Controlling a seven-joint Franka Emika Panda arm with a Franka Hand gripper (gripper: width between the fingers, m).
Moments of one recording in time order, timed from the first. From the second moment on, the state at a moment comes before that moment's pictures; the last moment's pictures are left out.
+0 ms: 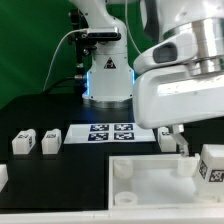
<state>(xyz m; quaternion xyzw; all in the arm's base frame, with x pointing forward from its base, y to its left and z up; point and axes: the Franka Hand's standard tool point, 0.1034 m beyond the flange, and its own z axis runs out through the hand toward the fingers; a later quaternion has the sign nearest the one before) 0.629 0.129 0.100 -0.99 -0.08 -0.11 0.05</state>
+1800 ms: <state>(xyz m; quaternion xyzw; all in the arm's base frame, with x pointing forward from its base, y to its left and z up) 0.631 0.114 0.076 -1.00 0.04 -0.02 0.06</state>
